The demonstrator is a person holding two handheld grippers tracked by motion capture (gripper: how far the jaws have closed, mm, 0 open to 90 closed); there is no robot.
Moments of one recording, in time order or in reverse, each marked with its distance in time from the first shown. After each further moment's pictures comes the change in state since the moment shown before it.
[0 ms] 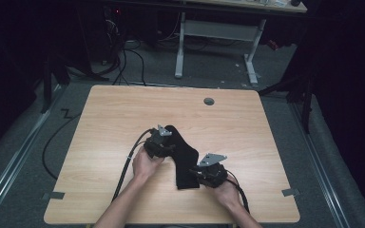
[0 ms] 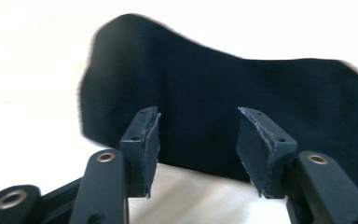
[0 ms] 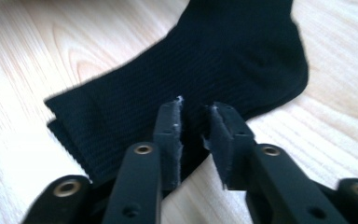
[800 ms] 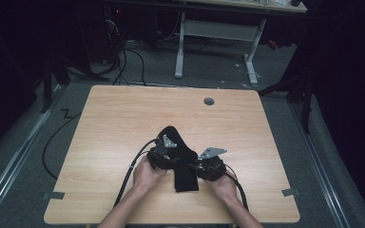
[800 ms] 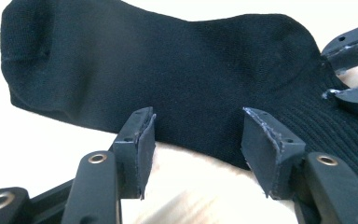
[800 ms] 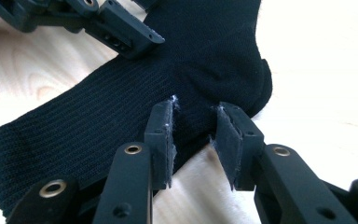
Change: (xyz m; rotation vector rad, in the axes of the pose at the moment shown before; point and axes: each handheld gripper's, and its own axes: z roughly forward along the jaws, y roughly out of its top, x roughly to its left) left arm -0.026 -0.019 -0.008 0.065 -0.061 0.057; right arm -0.016 0.005 0.016 0.004 -0.015 0.077
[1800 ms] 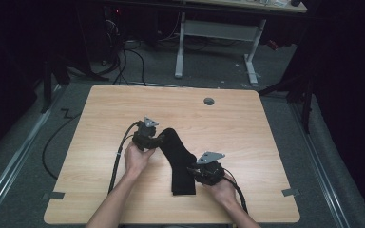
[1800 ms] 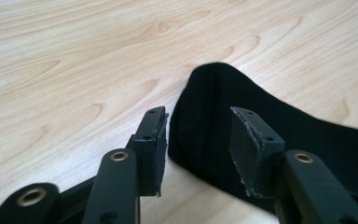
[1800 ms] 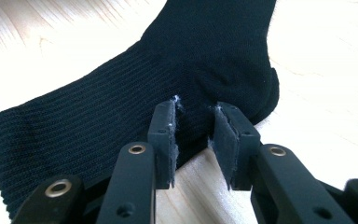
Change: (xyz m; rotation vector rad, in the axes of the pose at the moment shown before) left arm 0.068 0.023 -0.013 -0.120 0.134 -0.193; right arm 0.012 -0.005 -0.002 -0.017 0.018 -0.045
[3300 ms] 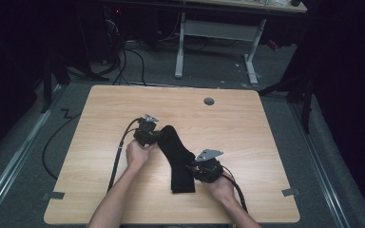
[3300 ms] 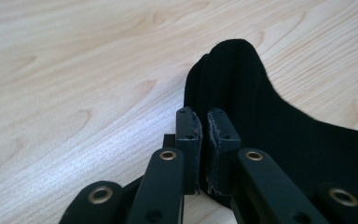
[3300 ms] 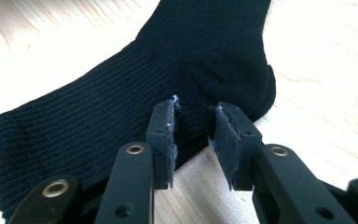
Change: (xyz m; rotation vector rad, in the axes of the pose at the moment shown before) left arm 0.012 0.003 0.012 0.020 -0.081 0.000; right arm -0.004 0.006 0.006 0.008 -0.010 0.006
